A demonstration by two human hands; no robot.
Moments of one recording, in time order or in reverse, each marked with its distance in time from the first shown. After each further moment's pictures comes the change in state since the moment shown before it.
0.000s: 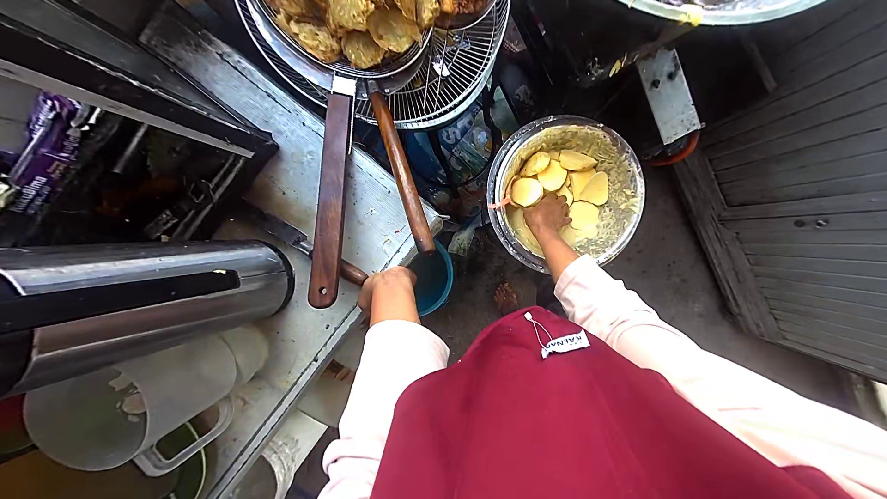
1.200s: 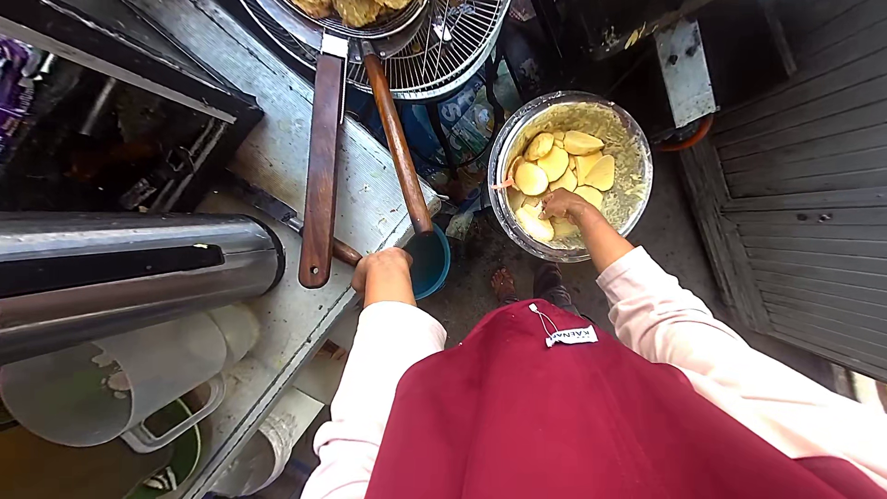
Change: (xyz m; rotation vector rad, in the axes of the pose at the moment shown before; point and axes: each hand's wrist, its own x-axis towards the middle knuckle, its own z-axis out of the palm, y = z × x) left_hand 0.004 0.003 -0.001 0.029 -0.032 -0.033; right_hand 0.040 0.045 -0.025 -0.064 -0.643 -0.330
